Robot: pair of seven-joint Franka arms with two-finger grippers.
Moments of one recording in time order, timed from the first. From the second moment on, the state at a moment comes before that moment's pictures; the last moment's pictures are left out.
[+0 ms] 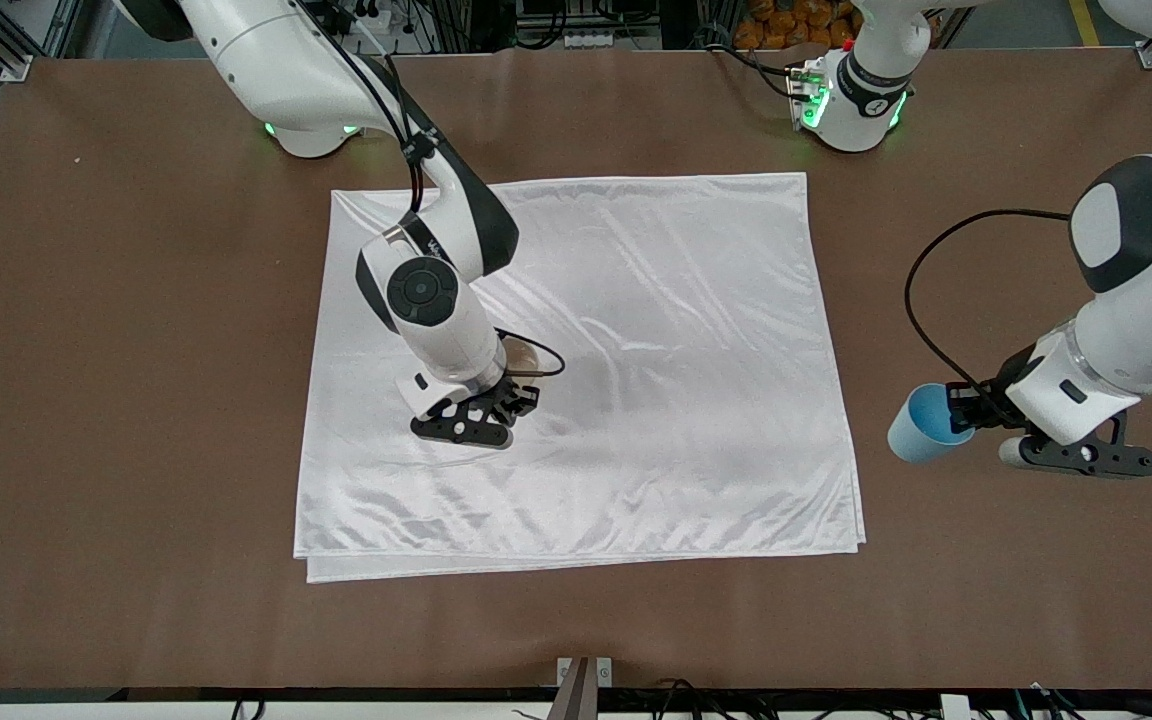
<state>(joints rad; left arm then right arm) 0.02 0.36 -0.18 -1.47 -0.01 1.90 -0.03 0.56 0.66 0.03 -1.47 0.02 2.27 0.74</state>
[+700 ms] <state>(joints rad) -0.08 0.37 -0.18 -1.47 -0.01 1.90 -0.20 0.59 0.74 0.02 -1.48 0.00 2.37 0.74</state>
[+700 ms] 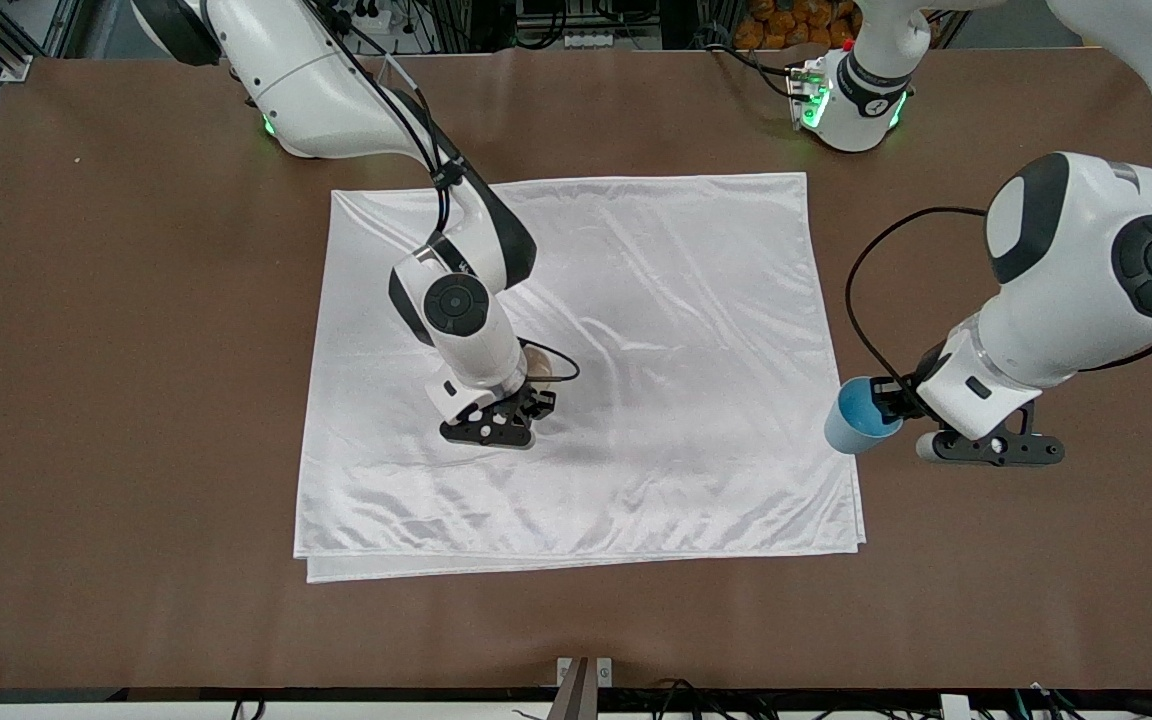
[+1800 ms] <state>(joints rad) -0.28 0.44 -0.18 -1.47 -0.01 2.01 -0.50 0.61 0.77 0.02 -1.47 -0.02 2.43 0.95</state>
